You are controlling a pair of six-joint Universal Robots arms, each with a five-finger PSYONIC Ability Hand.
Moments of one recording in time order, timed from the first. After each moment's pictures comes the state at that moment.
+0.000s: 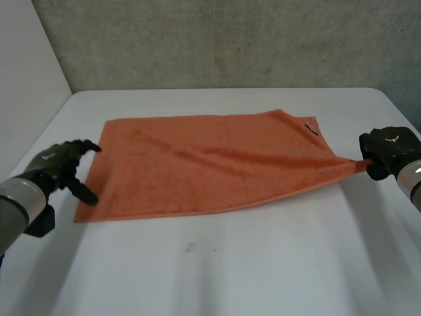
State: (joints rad) left arm 4.67 -1.72 -1.85 3.23 -1.35 3.10; right arm 1.57 -1.20 1.66 -0.19 1.34 2.65; left_hand 0.31 0.31 0.31 0.31 0.13; right_hand 0.98 1.19 1.19 1.19 0.99
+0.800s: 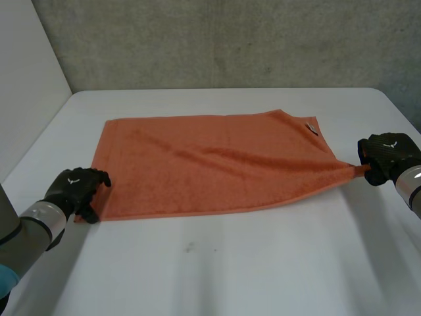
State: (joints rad) left arm 4.70 -1.97 -1.92 3.50 -1.26 3.49; right arm 1.56 -1.20 1.69 -0.20 1.33 2.67; left_hand 0.50 0.50 0.50 0.50 0.33; right_hand 0.98 1.19 1.19 1.19 0.99
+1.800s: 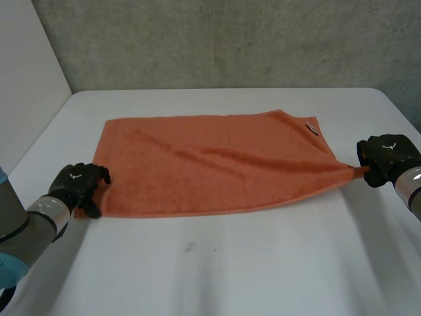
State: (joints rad) left arm 4.70 -2.06 -1.85 3.56 -1.26 3.49; right arm 1.57 -1.20 1.70 -0.21 1.33 2.66; left_hand 0.56 0.57 0.57 0.57 0.39; right_hand 0.98 1.19 1.19 1.19 0.99
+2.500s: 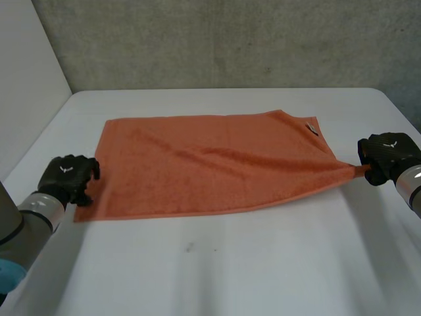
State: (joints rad) left arm 4.67 -1.94 -1.92 3.58 -1.35 3.49; right arm 1.56 -1.20 1.69 -0.20 1.33 2.66; left_hand 0.68 0.67 0.67 0.69 0.52; right_hand 0.98 1.19 1.19 1.19 0.99
